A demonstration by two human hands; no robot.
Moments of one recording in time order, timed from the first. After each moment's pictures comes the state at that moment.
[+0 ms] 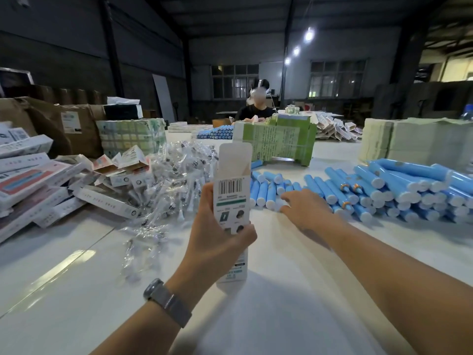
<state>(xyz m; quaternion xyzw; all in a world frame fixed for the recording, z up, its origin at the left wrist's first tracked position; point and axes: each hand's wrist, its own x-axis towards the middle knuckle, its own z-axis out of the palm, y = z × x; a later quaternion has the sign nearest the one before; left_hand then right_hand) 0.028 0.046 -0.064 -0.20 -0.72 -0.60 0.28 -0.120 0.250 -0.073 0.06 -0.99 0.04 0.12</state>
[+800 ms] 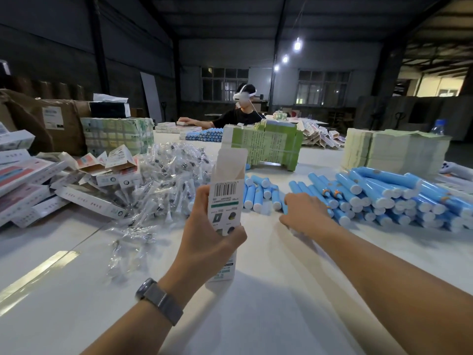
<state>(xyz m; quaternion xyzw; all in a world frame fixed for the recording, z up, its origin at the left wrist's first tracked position) 0.028 0.047 -0.067 -0.20 -0.72 -0.61 0.27 -0.090 0.258 -0.051 0.00 -0.99 0.00 0.13</state>
